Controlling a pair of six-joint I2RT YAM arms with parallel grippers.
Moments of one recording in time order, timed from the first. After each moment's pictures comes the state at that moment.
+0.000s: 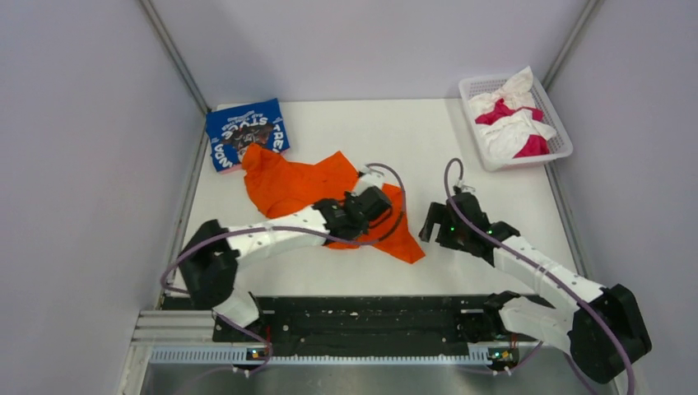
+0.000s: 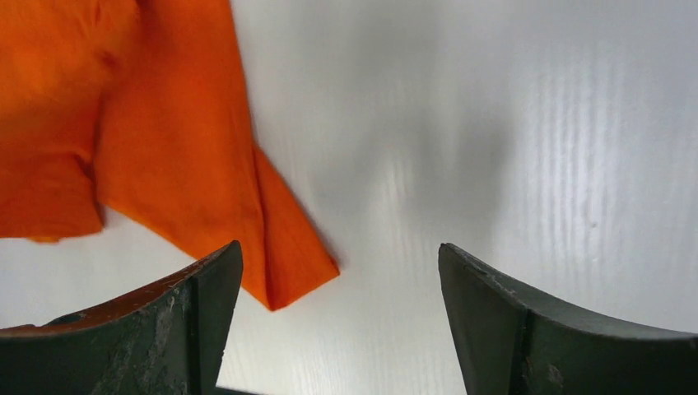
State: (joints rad) left arm -1.04 1.66 1.17 -0.53 -0.52 -0.46; right arm 0.46 1.01 0.55 -0.41 0.11 0.68
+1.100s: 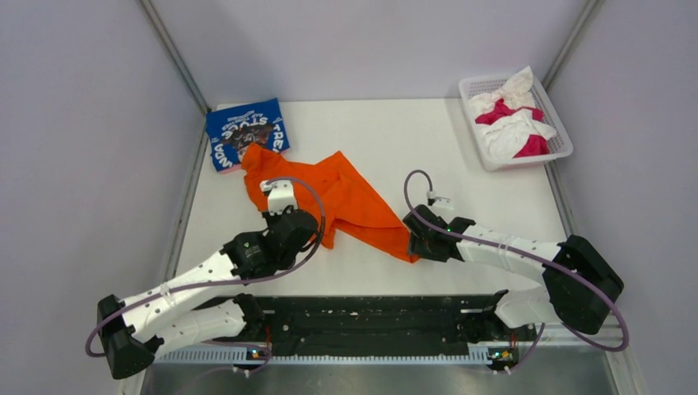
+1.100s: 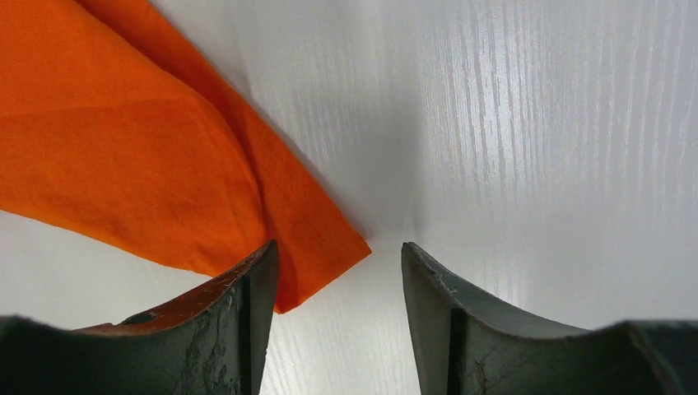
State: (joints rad) left arm -0.94 0.89 0.76 -0.66 -0.87 -0.72; right arm 0.82 1.32 0.66 -0.52 0.36 0.95
